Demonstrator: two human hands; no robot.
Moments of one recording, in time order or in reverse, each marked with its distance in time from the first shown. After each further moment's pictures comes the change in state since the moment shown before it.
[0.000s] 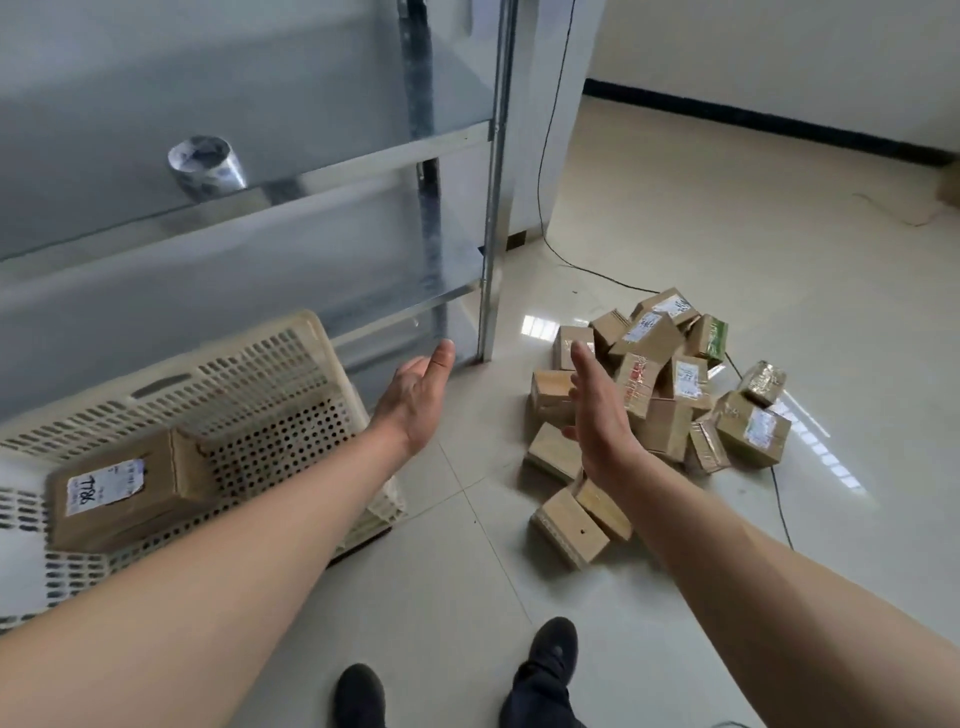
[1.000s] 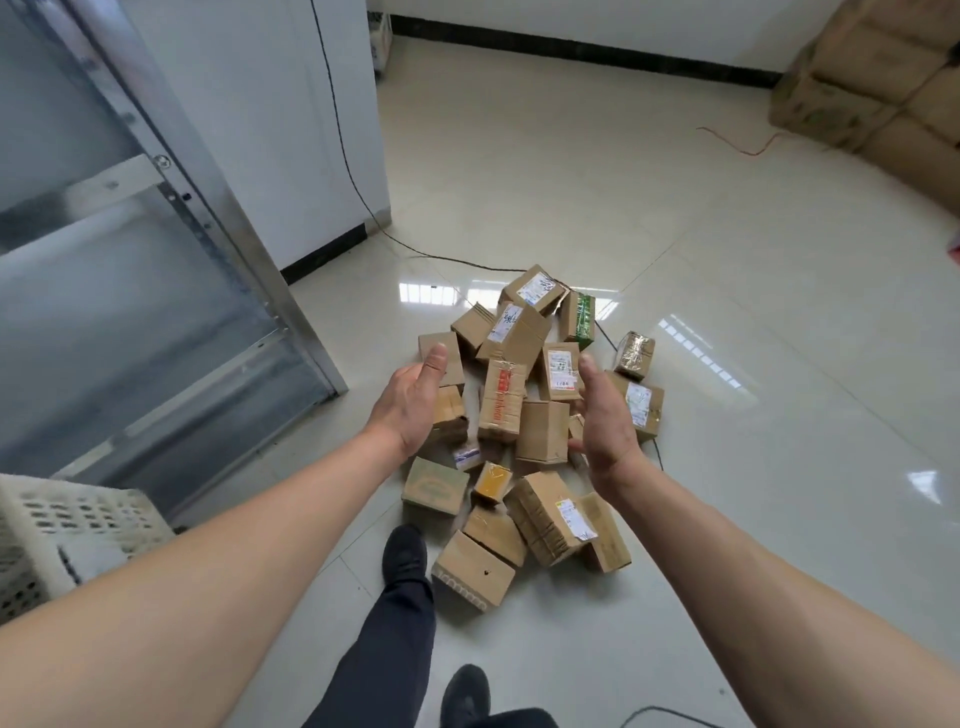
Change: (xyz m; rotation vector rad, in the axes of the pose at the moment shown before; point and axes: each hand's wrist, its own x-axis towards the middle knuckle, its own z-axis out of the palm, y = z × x) left_hand 0.197 0.143 0.255 0.083 -0.287 -0.009; right_hand 0.214 0.005 -0.245 0.078 0.280 0.190
